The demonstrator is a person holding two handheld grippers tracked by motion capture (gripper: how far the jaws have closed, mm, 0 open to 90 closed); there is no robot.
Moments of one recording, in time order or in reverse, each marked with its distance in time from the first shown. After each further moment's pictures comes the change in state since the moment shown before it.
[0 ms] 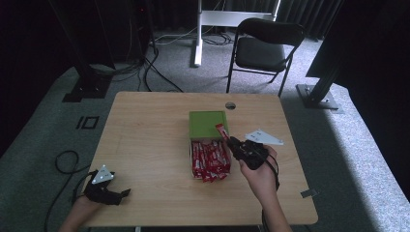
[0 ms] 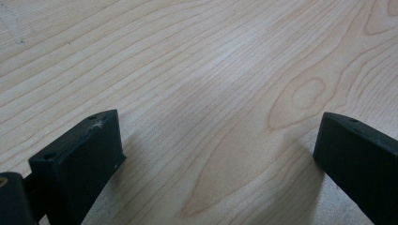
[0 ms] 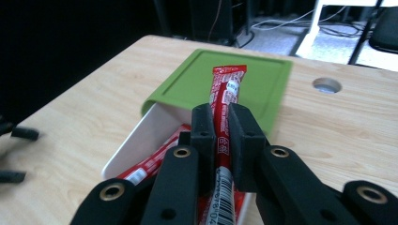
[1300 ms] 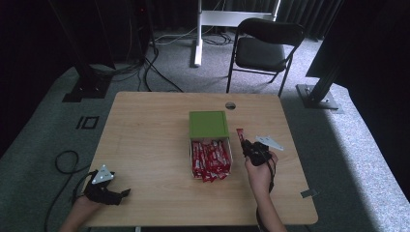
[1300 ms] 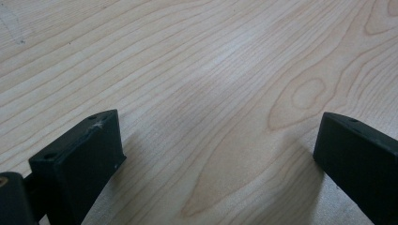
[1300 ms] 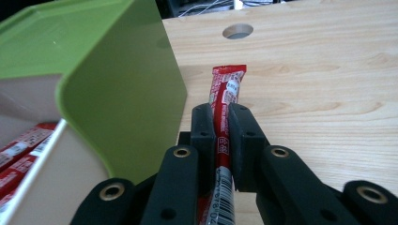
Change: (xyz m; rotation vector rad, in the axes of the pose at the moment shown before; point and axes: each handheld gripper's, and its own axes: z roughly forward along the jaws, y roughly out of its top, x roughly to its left) left arm 0.000 0.000 0.000 0.001 0.001 0.002; right arm -0.074 -0.073 0.067 0.005 -0.248 0.217
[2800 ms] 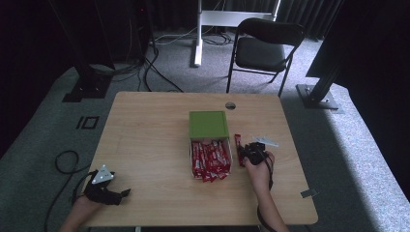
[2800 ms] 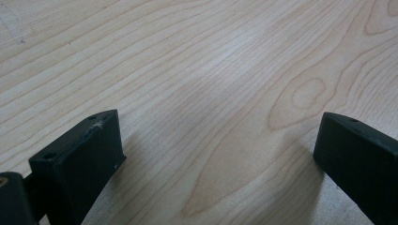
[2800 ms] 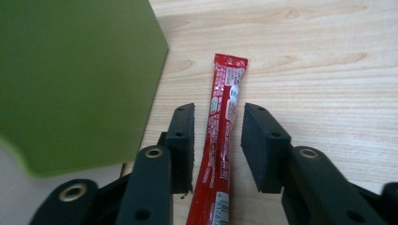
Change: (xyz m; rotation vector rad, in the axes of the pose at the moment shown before) left arm 0.000 0.000 0.000 0.000 0.000 0.000; right arm -0.017 -0.013 0.028 0.148 0.014 0.009
